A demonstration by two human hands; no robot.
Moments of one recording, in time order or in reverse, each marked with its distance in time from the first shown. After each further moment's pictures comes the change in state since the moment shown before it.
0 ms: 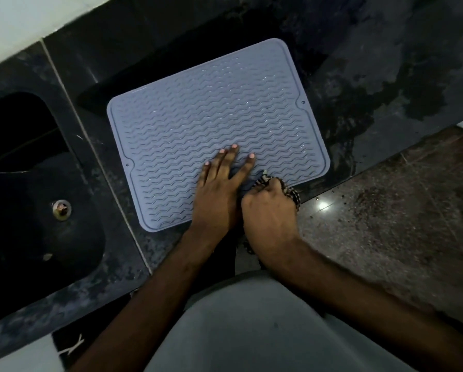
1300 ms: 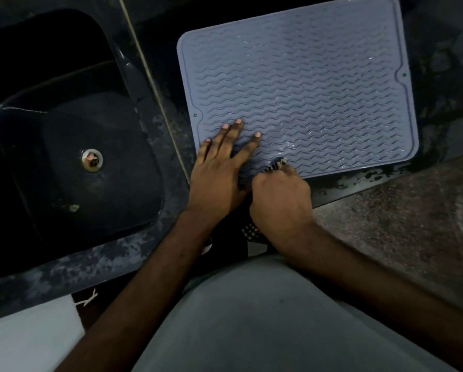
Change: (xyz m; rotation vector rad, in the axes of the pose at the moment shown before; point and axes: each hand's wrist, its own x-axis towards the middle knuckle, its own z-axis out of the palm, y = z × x) left_hand -0.066 -0.123 -0.021 -0.020 0.044 -0.064; right_hand 0.006 -0.126 0.007 -0.036 -0.067 -0.057
